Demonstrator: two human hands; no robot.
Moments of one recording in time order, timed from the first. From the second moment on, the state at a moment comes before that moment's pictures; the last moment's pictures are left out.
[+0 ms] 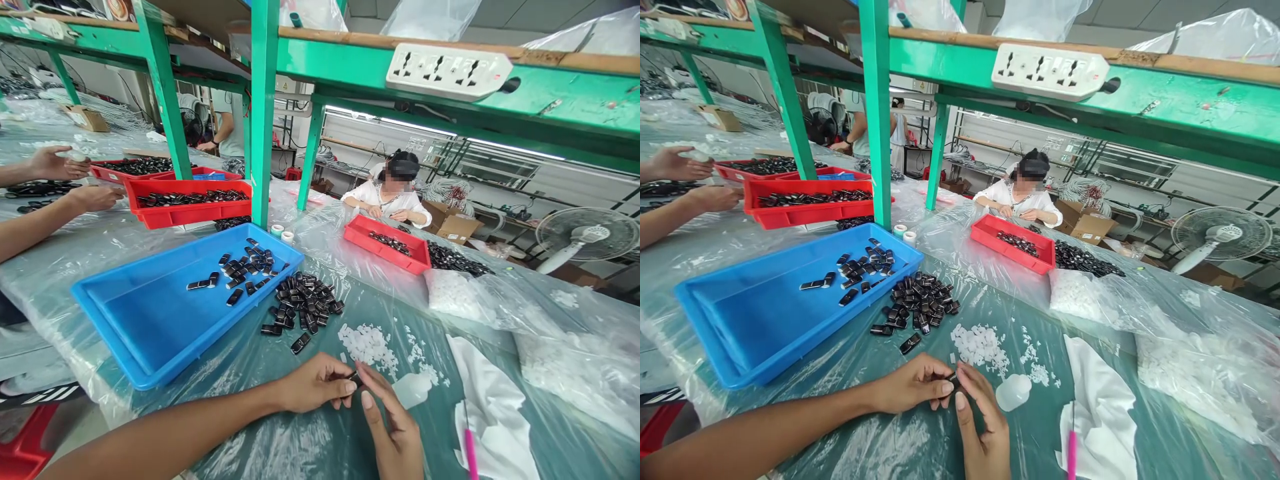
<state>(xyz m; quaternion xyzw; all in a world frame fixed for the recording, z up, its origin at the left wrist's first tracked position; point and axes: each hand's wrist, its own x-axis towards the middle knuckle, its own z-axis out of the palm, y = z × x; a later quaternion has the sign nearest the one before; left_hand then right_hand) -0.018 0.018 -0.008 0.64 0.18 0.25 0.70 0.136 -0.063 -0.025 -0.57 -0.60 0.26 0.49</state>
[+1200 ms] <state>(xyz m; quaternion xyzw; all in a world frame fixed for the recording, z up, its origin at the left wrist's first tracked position) -0.018 0.015 -0.002 0.66 0.21 0.26 0.67 0.246 -0.047 -0.001 -0.73 -0.45 0.00 0.51</state>
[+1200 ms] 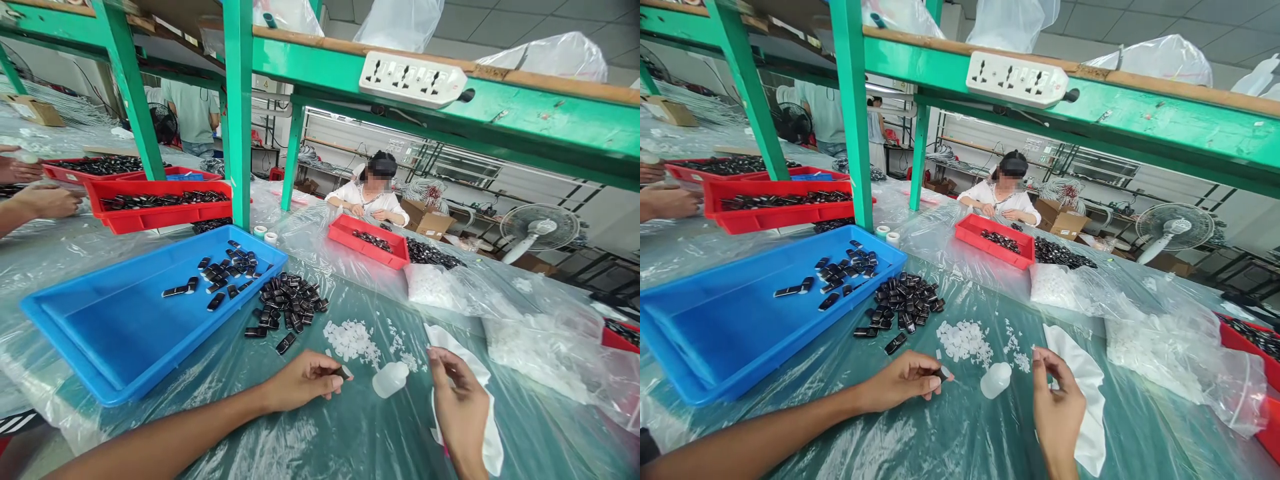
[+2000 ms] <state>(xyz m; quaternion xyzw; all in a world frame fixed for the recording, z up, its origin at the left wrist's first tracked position) -0.021 0.012 0.002 0.64 0.14 0.21 0.72 0.160 -0.074 0.022 -0.51 -0.65 0.27 0.49</state>
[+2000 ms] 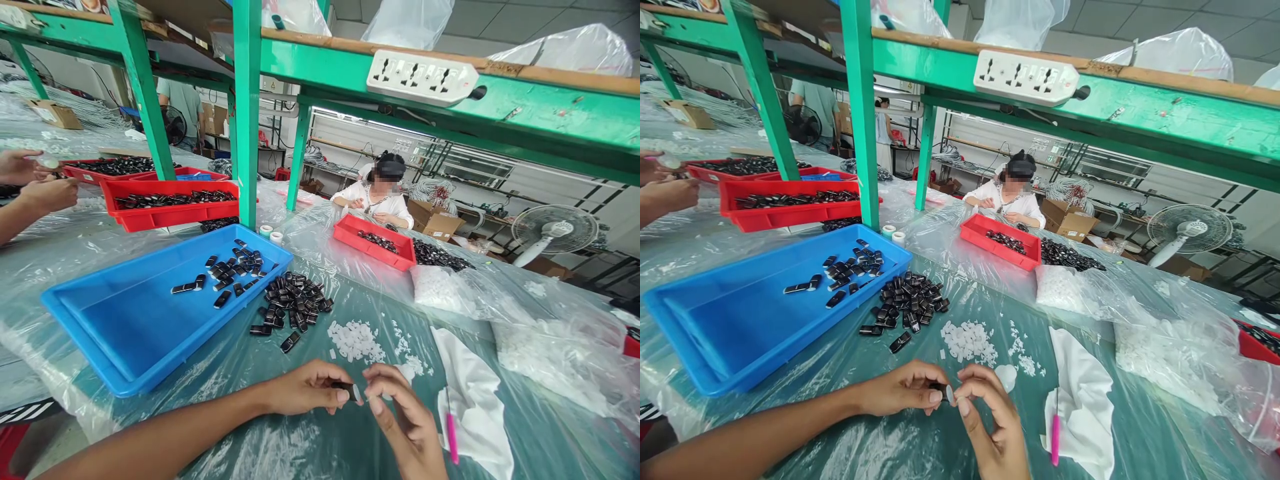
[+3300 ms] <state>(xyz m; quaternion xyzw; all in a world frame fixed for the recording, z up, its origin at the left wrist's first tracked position) -0.016 0.017 -0.003 0.46 0.16 0.22 0.84 0.164 -0.061 -0.020 -0.60 -0.49 0.29 0.56</state>
